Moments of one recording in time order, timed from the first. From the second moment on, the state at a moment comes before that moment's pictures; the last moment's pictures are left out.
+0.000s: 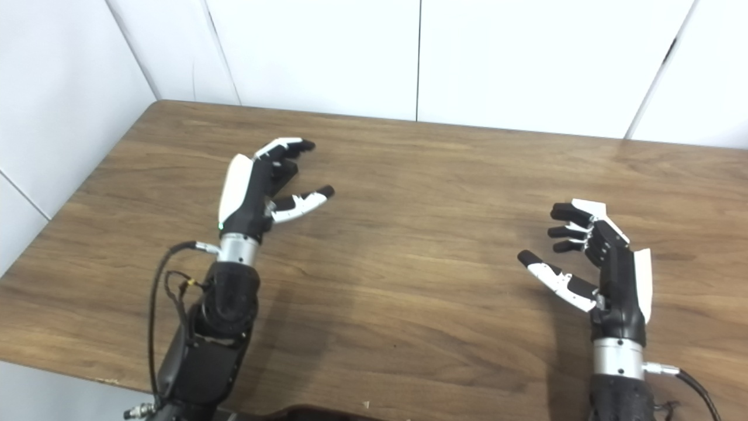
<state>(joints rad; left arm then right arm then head) -0.17 0.12 0.02 -0.09 0.57 0.08 0.19 -0.04 -0.10 -0.02 -0.09 -0.21 -0.14 -0.11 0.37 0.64</state>
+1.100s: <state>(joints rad) -0.28 0.20 -0.01 -0.06 0.85 0.29 0.26 -0.05 -0.11 -0.02 -0.08 -0.21 -0.13 -0.11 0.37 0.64</state>
